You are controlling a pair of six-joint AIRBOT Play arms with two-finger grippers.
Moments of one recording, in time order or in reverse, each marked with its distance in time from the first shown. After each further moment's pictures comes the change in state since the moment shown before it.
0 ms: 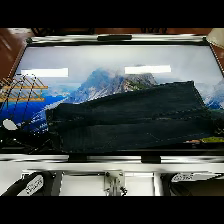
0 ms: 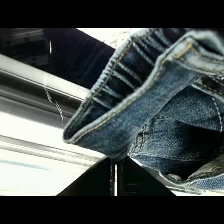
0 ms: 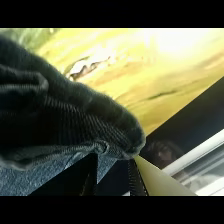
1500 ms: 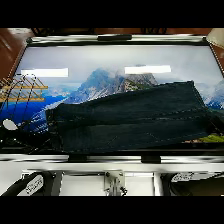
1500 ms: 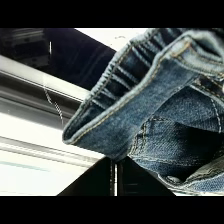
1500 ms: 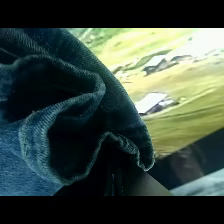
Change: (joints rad) left arm 0.000 0.000 0.000 0.000 0.010 -0.001; right arm 0.004 -0.037 0.013 0.089 0.044 -0.075
